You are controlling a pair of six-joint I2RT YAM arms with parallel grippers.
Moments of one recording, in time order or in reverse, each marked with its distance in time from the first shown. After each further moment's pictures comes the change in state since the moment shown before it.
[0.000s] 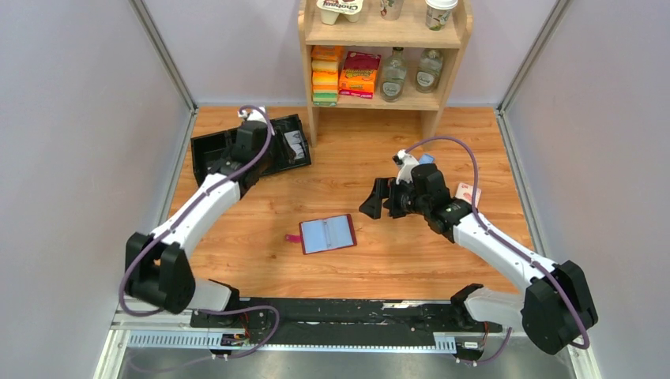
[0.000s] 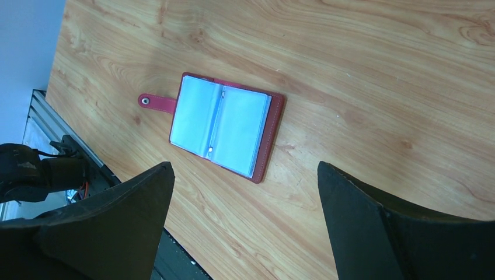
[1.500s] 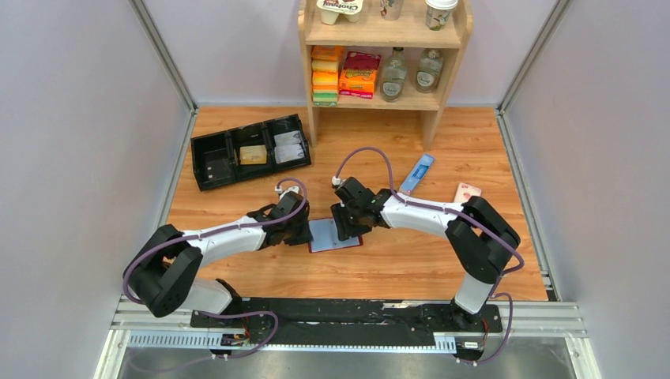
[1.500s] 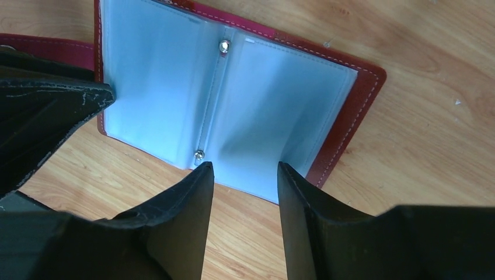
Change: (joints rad) left arm -0.397 -0.051 -0.516 0.023 -0.057 -0.298; right arm 0.348 0.571 0.344 -0.269 0.287 0.014
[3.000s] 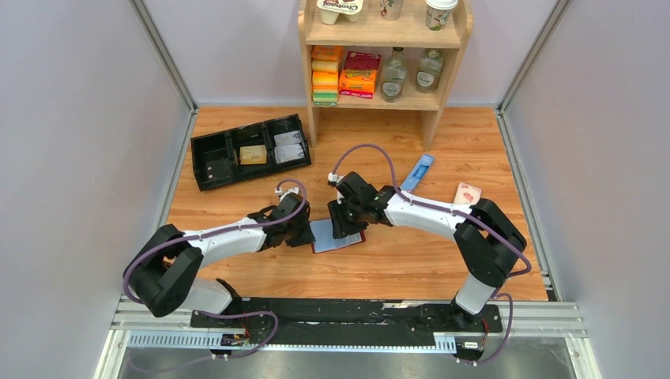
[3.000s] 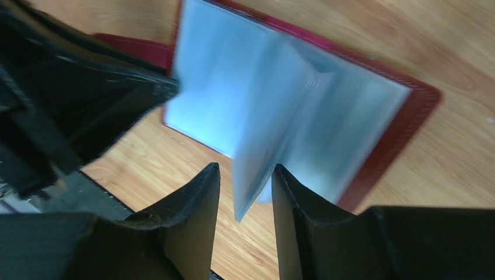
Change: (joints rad) left arm -0.013 0.000 -0.011 0.024 0.012 -0.050; right arm -0.006 -0.039 0.023 -0.020 -0.091 -0.031
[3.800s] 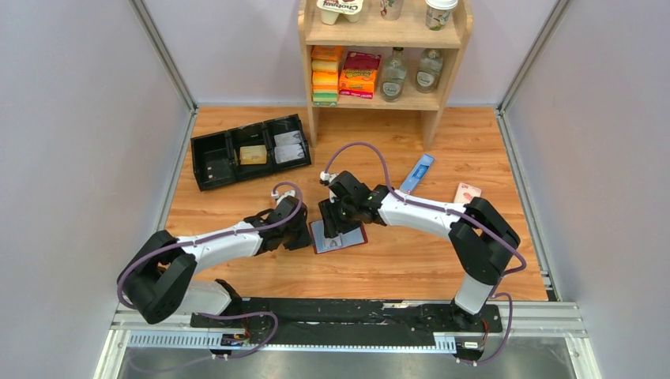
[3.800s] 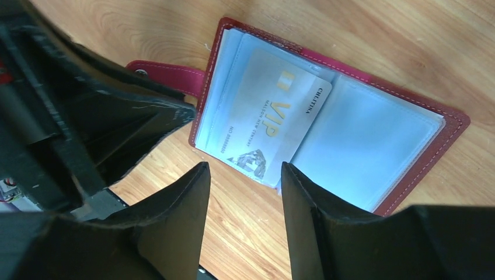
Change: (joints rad) left arm -0.008 -0.037 -0.037 0.014 0.010 -0.043; right arm 0.033 0.029 0.055 0.043 -0.013 -0.007
